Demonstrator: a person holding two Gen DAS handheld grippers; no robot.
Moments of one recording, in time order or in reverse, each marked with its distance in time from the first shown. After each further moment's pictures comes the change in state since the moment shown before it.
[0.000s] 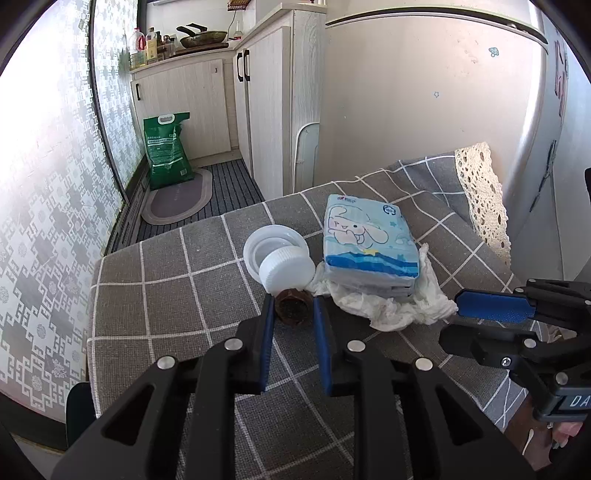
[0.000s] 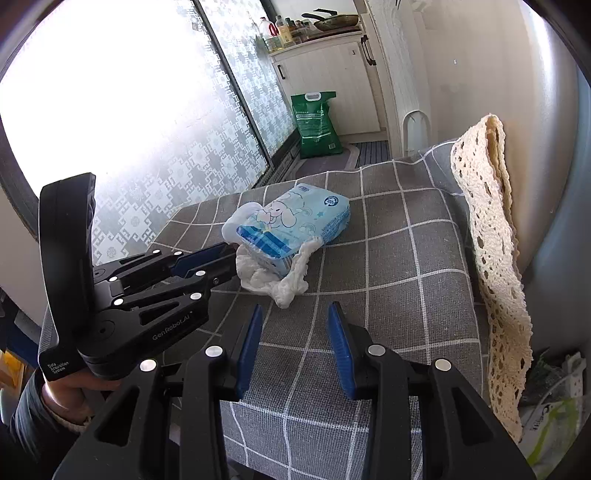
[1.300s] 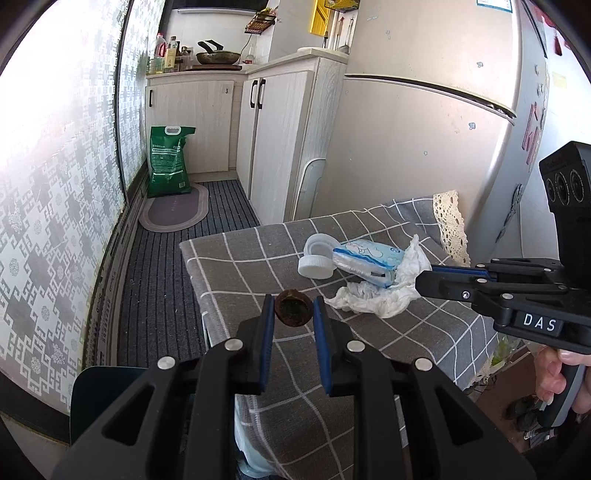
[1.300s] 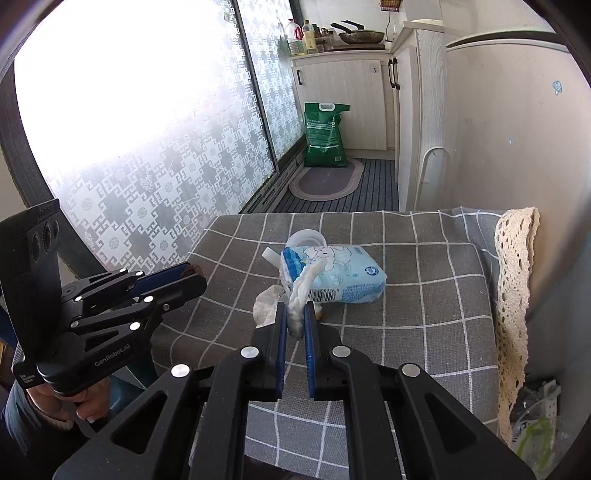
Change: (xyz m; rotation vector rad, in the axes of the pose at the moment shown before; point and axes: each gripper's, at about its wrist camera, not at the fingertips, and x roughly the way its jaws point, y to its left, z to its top) left arm -0.080 0.062 -0.029 -0.084 -0.120 -0.105; right arm -0.006 0.076 0.024 -0.126 -0.009 -0.084
